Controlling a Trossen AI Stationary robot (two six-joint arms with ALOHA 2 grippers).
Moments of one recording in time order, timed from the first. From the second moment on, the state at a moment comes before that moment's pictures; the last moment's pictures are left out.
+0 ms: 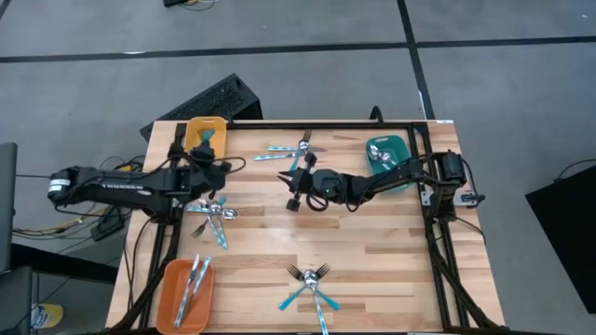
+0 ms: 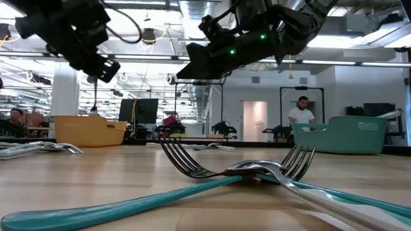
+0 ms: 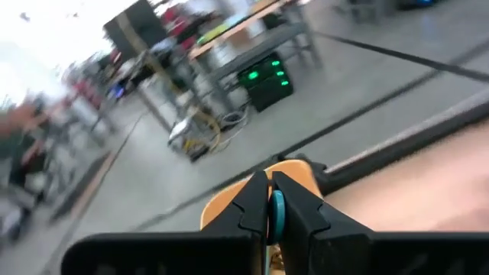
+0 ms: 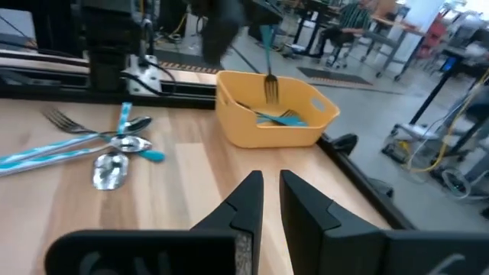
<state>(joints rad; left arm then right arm) 0.15 0.89 0.51 -0.50 -1.33 -0.43 -0.03 1.87 1.03 0.66 0.39 -0.17</state>
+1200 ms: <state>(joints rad) 0.23 0.89 0.50 -0.12 -0.61 -0.34 -0.23 1.87 1.05 0.27 0.18 0.32</state>
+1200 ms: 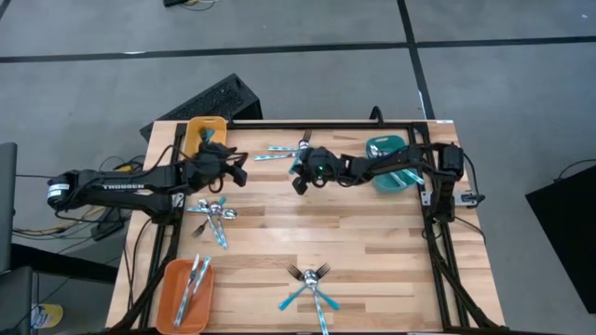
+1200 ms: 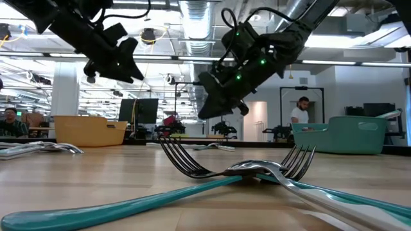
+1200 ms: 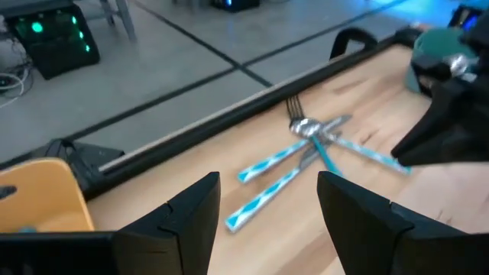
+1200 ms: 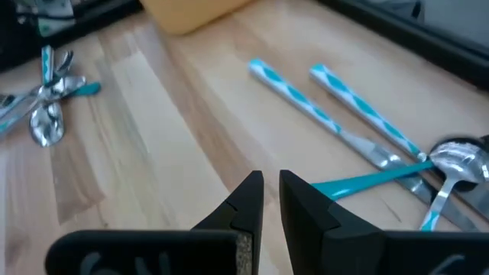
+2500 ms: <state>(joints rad) 0.19 0.89 0.50 -0.24 -0.51 -0.51 -0.40 2.13 1.52 -0.56 0.11 0.23</state>
